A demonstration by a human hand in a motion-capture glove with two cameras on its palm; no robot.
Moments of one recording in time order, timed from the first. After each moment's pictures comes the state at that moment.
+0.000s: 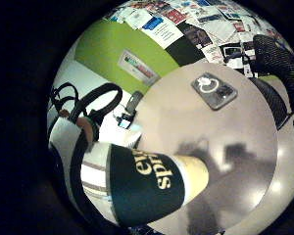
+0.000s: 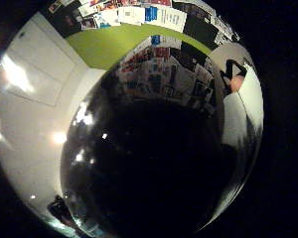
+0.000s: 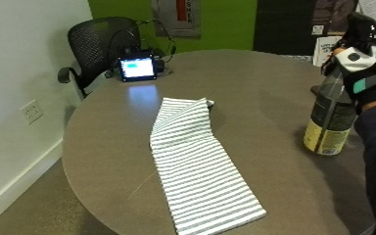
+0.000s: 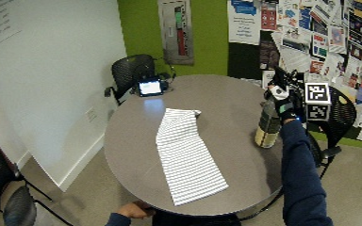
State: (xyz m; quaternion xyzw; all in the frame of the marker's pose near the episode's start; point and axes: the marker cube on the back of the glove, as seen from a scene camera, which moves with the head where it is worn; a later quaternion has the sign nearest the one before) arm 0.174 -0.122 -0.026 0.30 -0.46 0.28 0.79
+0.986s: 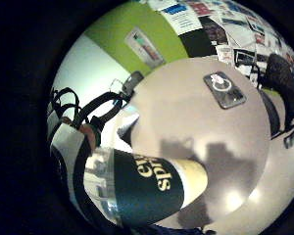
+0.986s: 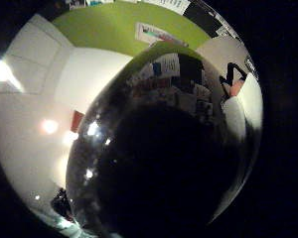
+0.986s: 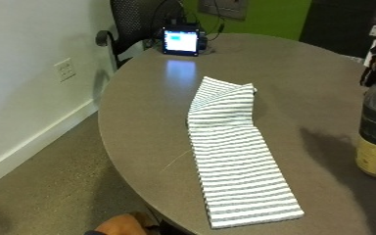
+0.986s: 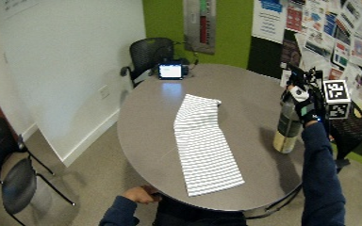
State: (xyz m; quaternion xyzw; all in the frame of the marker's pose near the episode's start) arm 0.205 -0.074 -0.057 0.30 -0.42 0.25 0.82
